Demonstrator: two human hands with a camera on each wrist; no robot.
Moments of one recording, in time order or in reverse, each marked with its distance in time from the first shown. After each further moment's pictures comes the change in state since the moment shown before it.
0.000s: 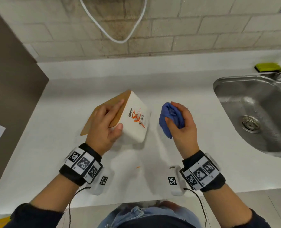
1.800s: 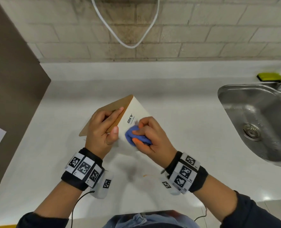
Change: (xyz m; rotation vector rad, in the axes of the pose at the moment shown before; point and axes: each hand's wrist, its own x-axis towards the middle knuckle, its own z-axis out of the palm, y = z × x) left_hand 0.002 -0.030 -0.014 -0.058 0.180 0.087; right_hand -0.002 0.000 0.076 -0.362 -0.509 -0.458
